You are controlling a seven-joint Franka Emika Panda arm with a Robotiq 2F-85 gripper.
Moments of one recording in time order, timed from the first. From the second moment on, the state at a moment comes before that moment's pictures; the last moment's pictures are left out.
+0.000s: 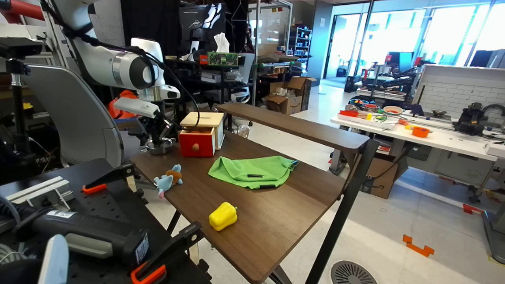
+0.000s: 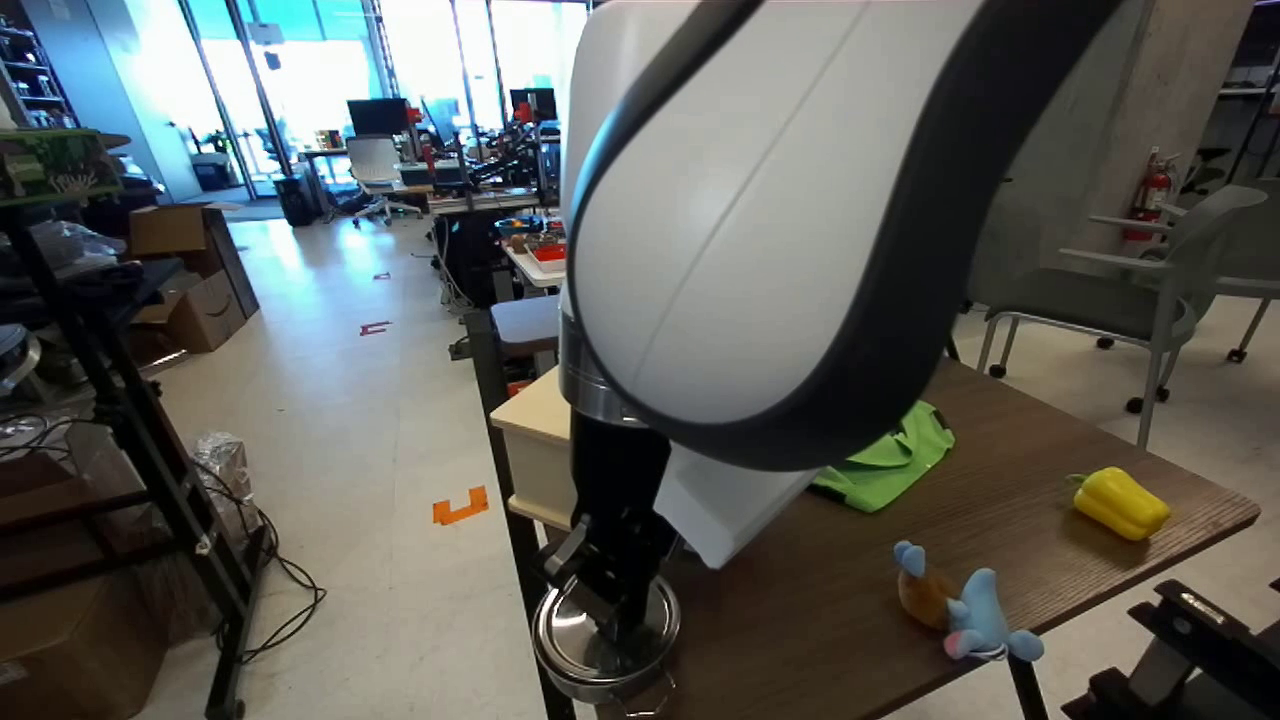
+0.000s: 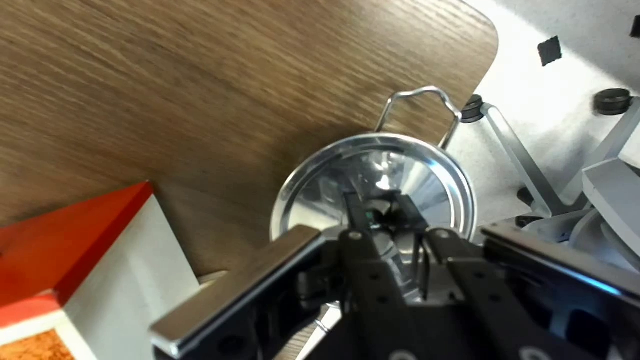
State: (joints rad) arm 0.49 0.84 0.15 -1.82 -0.08 2.75 0.13
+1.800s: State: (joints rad) arm 0.27 0.34 0.04 -2.36 -0.10 2.74 0.12
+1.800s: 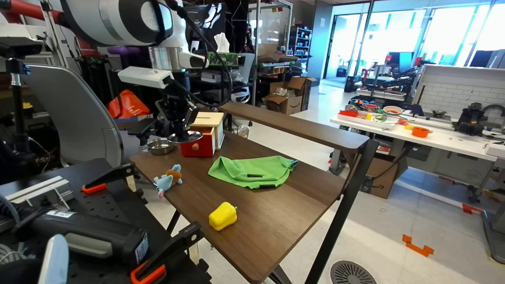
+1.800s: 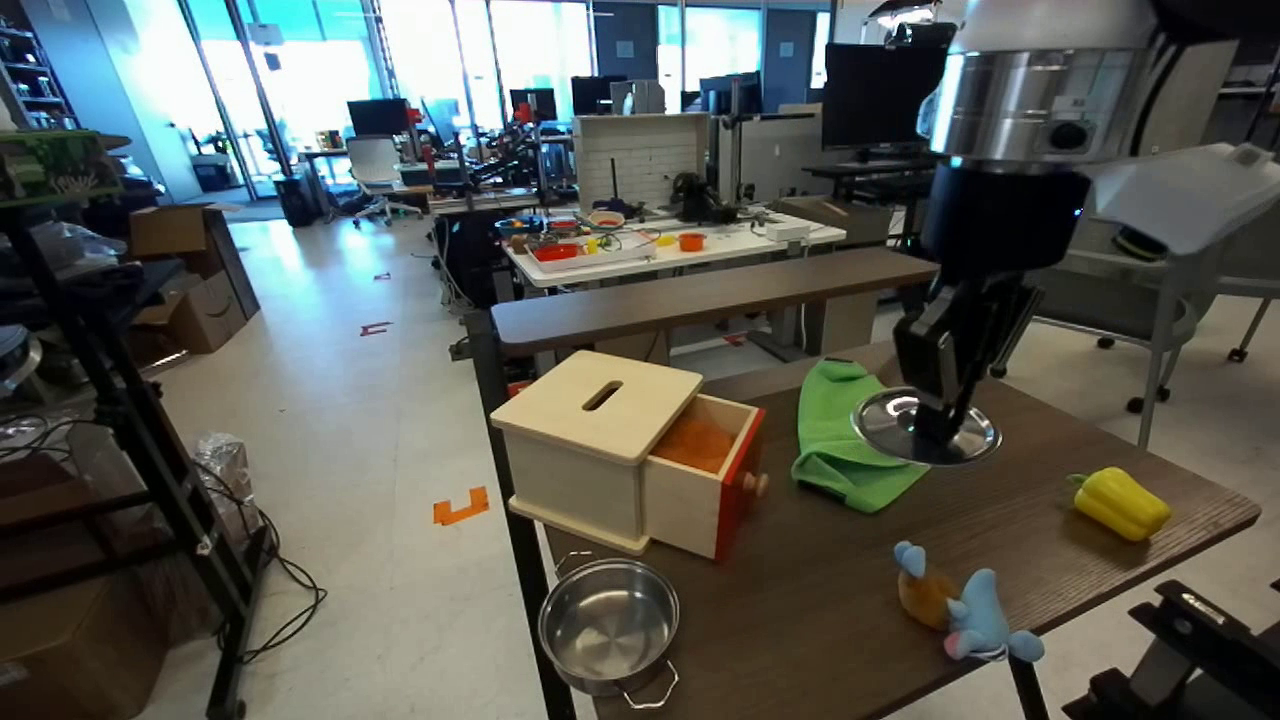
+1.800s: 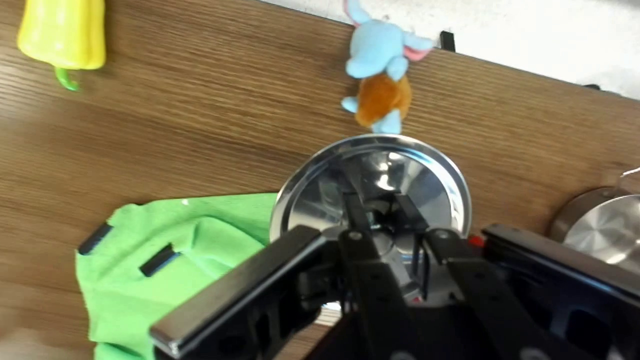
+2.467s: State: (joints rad) arm 0.09 0.47 0.03 -2.34 -0.09 2.75 0.07
